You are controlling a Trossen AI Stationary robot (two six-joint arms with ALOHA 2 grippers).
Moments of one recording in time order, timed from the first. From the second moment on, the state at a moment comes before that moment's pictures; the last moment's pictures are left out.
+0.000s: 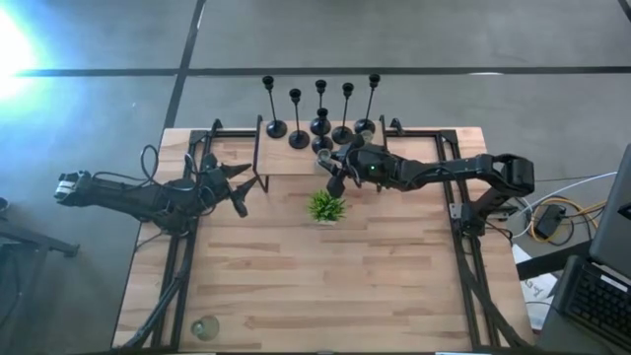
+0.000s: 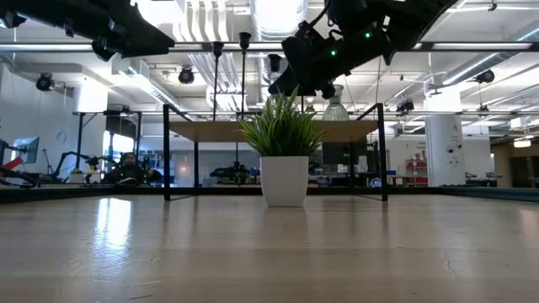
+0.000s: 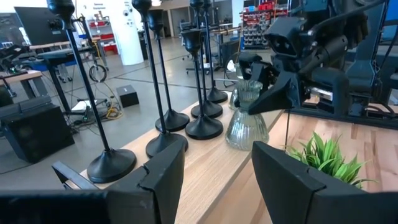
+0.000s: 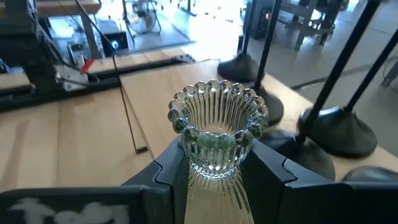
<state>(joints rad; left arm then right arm) -0.14 0.59 0.44 0.12 -0.76 0.03 -0.23 1.59 0.95 0.35 0.23 0.07</state>
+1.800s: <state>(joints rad) -0.14 0.59 0.44 0.11 -0.76 0.03 -0.25 1.60 0.96 0.36 0.19 0.07</state>
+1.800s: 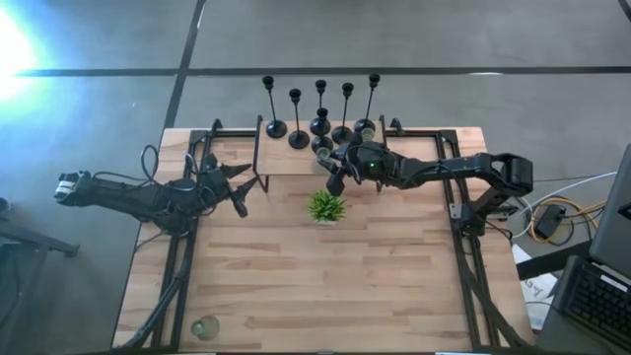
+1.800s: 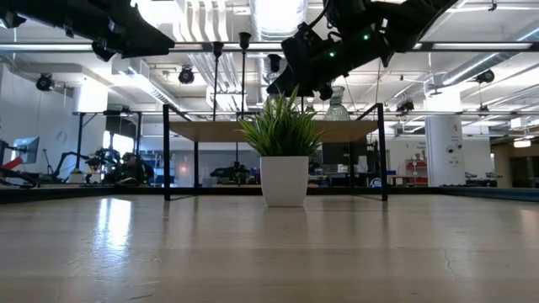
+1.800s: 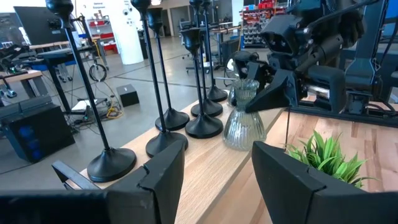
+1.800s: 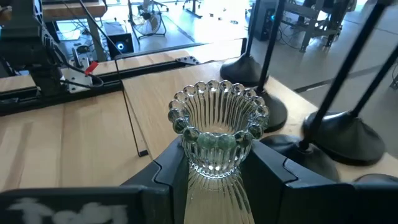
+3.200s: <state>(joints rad) -0.14 0.59 0.44 0.11 -0.76 0.03 -0.26 1.66 1.04 0.24 0.24 0.13</state>
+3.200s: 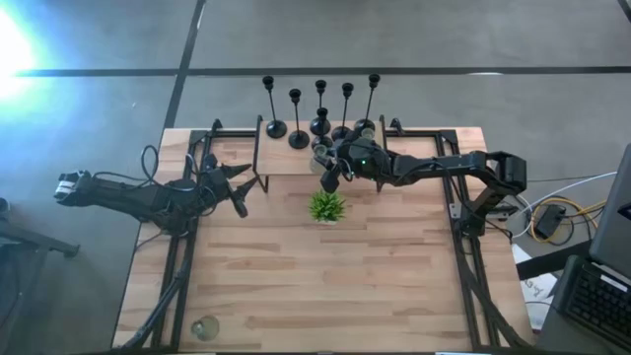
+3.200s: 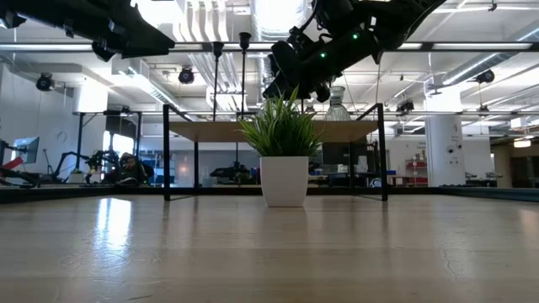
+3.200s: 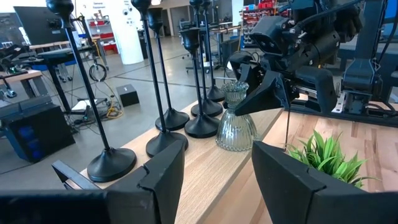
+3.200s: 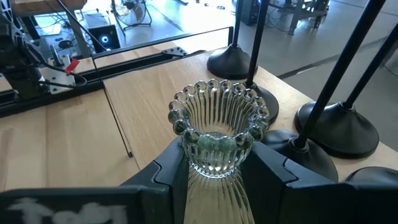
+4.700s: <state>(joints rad) -0.14 0.59 0.44 0.11 -0.76 0.03 -0.24 1.62 1.04 0.19 0.26 0.12</state>
